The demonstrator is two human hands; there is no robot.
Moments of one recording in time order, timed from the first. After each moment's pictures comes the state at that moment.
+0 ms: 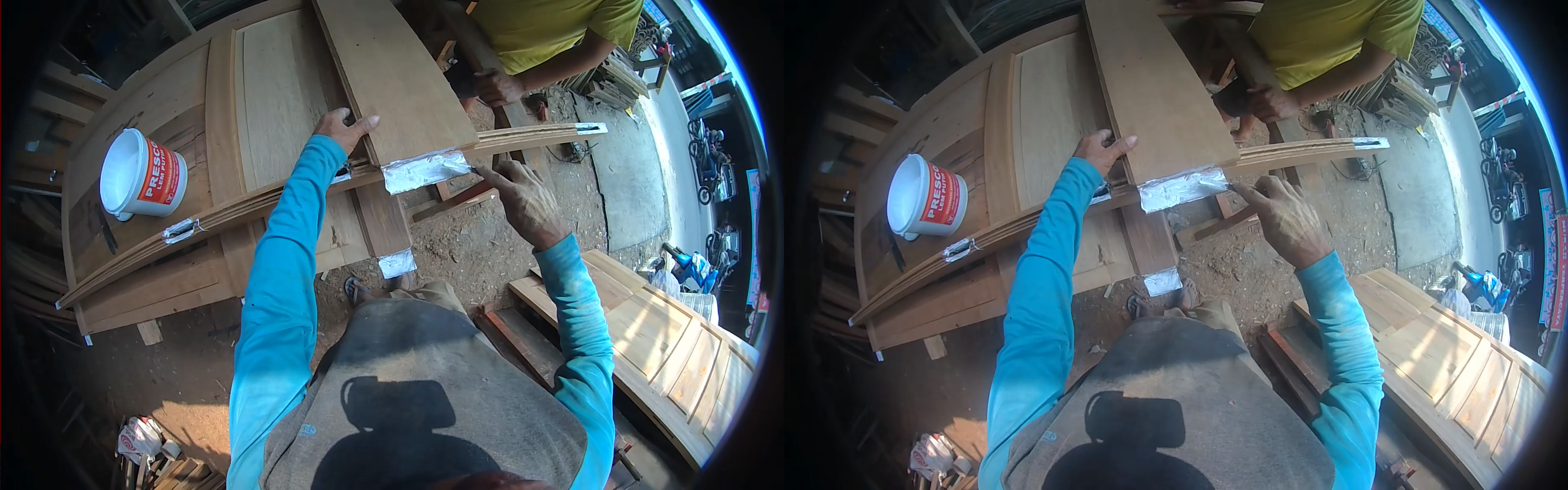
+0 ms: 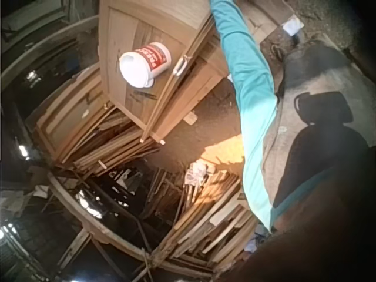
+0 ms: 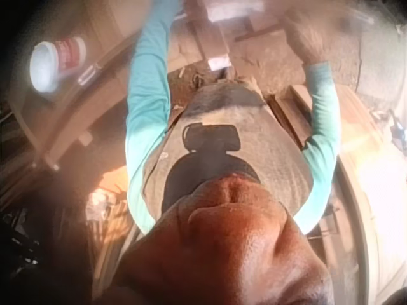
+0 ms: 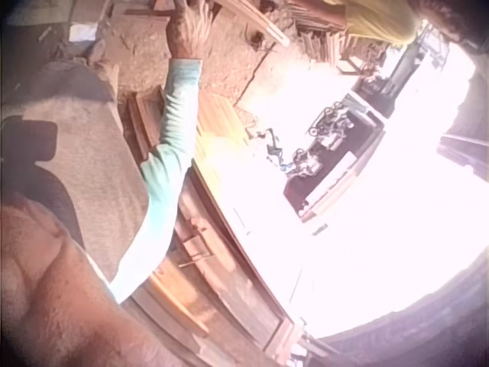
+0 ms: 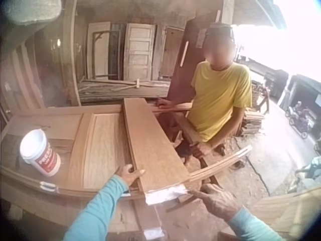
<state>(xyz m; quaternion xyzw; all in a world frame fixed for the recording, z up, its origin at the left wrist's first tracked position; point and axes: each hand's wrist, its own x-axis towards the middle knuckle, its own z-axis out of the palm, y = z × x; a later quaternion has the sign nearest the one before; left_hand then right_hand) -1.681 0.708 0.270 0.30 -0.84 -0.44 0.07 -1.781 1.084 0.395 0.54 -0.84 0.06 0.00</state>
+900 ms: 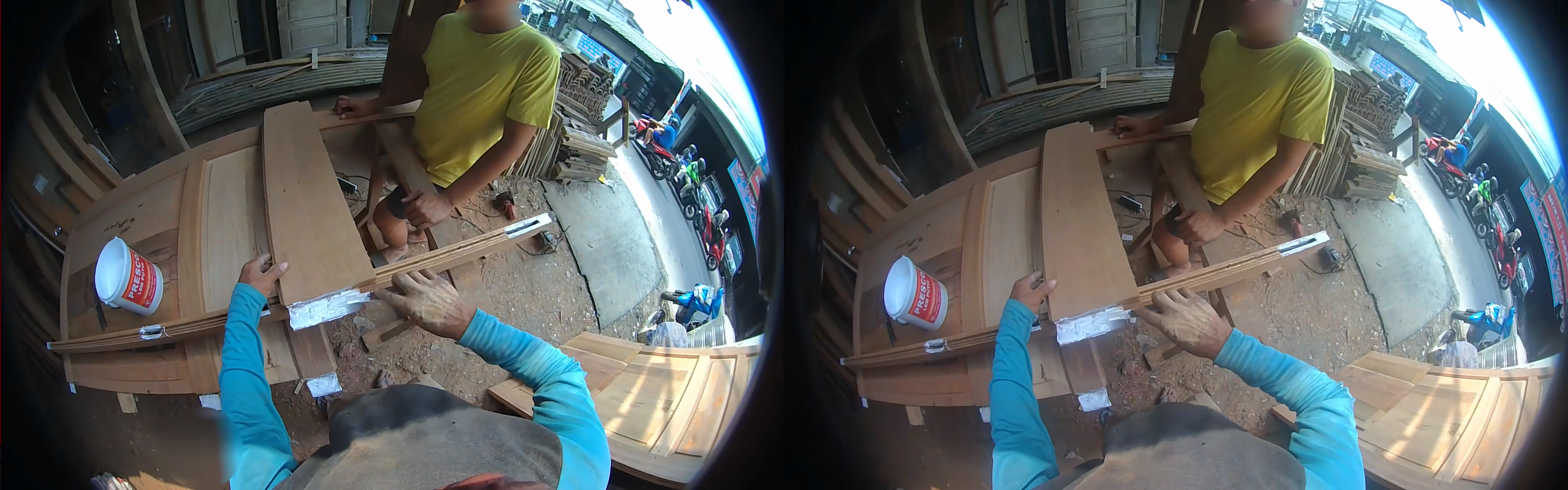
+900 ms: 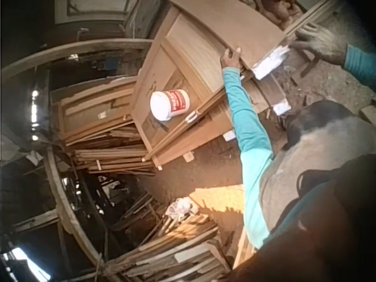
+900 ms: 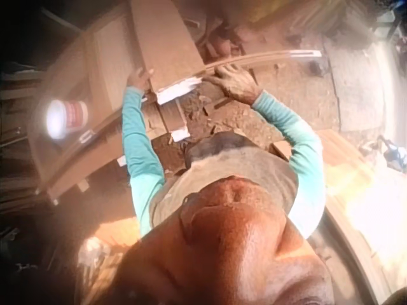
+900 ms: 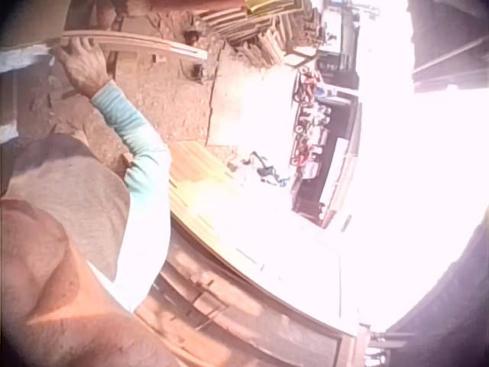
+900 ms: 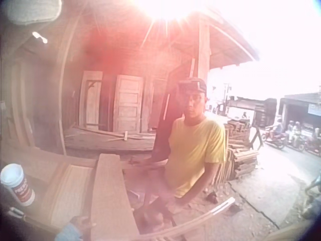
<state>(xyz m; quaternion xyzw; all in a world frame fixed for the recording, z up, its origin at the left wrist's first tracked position) -1.665 0.721 0.275 0.31 -0.77 -0.55 0.14 -1.870 1.098 0.394 0.70 -0.71 0.06 0.04</state>
